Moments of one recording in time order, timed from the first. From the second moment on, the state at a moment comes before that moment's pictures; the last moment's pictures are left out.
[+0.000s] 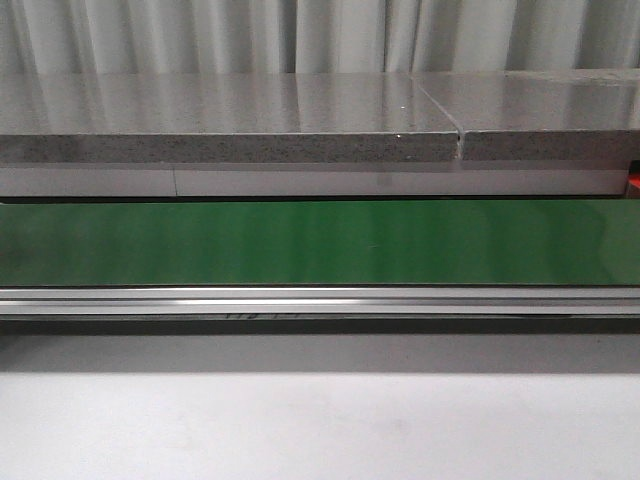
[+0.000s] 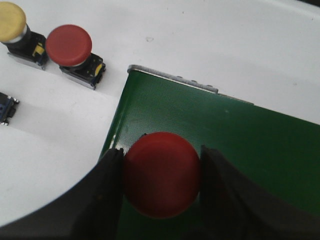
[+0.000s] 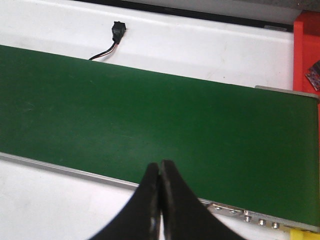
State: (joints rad) left arm 0.04 1.50 -1.07 0.11 0.61 -0.33; right arm -0.01 0.91 -0.81 0.28 0.69 -0.28
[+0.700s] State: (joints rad) left arm 0.04 1.51 -1.07 0.02 0.61 -0.19; right arm -0.01 0.91 -0.81 0.28 0.69 -0.28
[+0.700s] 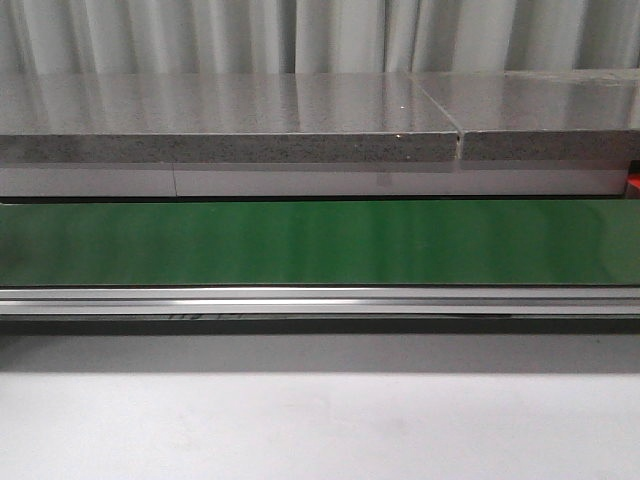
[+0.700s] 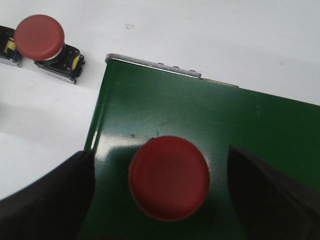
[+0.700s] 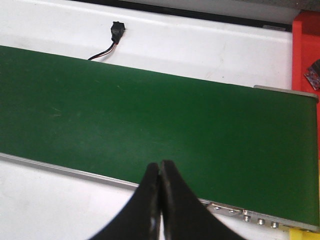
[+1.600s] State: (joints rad) left arm 0.31 1.51 -1.19 0.02 0.61 -0.18; right arm -0.01 0.91 -0.81 0.28 0.69 -0.28
